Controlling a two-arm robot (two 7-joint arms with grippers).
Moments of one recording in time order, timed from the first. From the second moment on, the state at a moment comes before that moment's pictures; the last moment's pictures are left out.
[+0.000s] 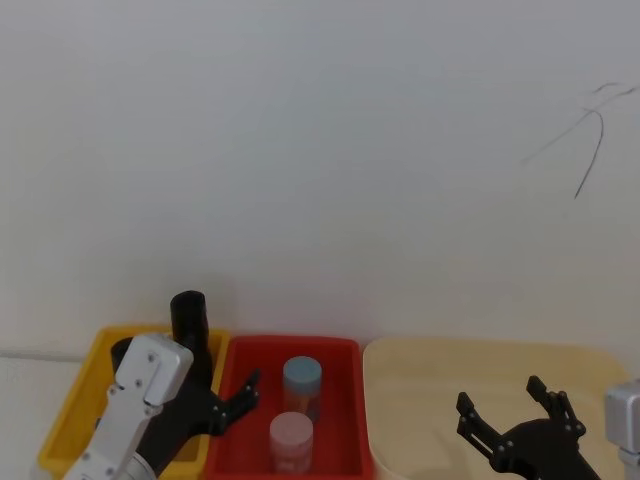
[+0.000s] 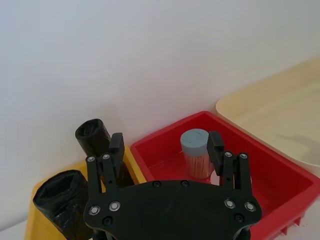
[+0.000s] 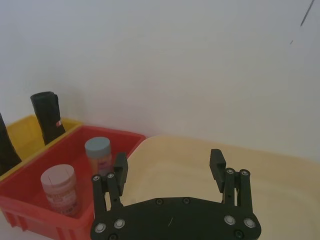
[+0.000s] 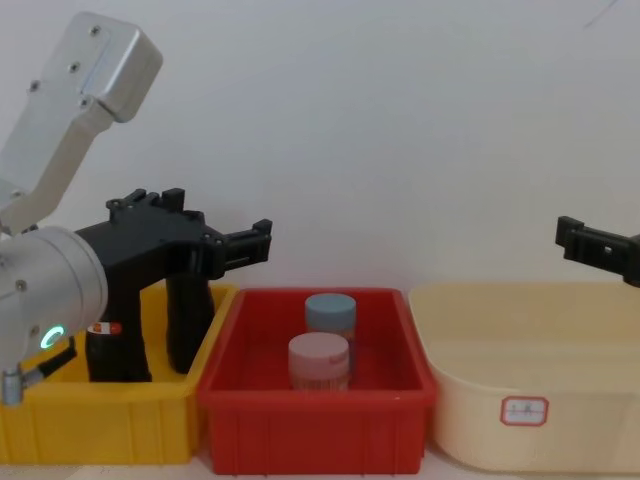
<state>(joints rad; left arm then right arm) -0.24 0.38 0.45 -1.63 -0.20 0.02 -0.02 -0.01 0.34 -0.23 -1.77 0.29 0.03 0.07</state>
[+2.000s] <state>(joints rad) -0.16 0.51 0.28 -1.61 -0.34 0.09 -0.20 -0.01 0.34 -0.23 -1.77 0.29 0.03 0.07</state>
